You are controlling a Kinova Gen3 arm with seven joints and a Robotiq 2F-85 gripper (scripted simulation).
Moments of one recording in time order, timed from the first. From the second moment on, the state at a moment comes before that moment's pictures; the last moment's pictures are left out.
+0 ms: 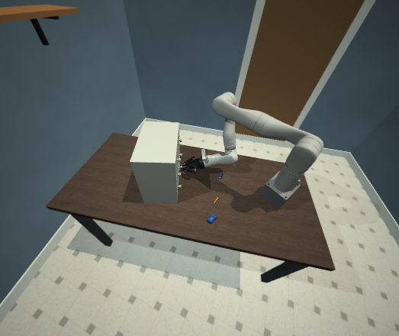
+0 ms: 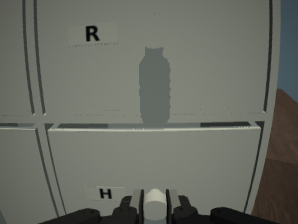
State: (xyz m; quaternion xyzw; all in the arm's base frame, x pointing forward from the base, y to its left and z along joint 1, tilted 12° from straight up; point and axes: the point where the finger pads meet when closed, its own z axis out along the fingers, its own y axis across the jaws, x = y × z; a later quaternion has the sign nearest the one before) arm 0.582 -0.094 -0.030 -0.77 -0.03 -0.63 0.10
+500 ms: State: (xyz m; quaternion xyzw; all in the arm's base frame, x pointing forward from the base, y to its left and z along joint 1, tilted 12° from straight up) arm 0.574 -0.095 -0.030 -0.77 -0.03 -0.63 0.10
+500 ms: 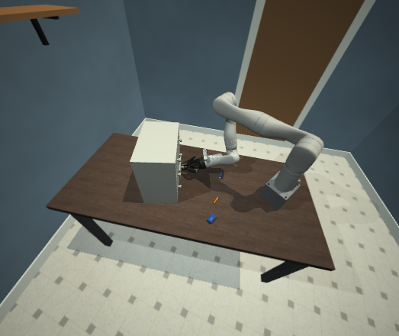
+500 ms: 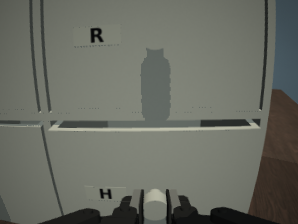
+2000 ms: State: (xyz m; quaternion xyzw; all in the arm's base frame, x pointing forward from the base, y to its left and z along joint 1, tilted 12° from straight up) arm 0.524 -0.104 -0.037 -0.77 -0.03 -0.63 0.10
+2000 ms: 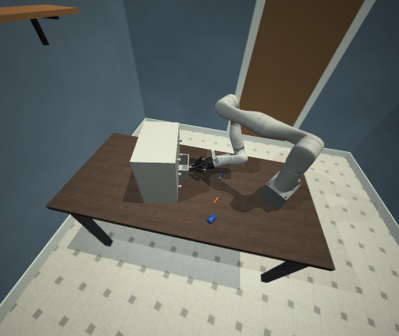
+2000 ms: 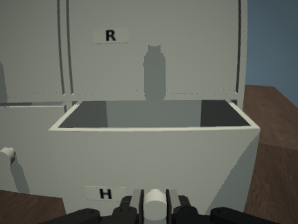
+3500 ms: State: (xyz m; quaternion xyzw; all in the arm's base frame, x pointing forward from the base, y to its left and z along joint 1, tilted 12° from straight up) arm 0.515 -0.105 -0.040 -0.77 -0.03 -0.63 0.10
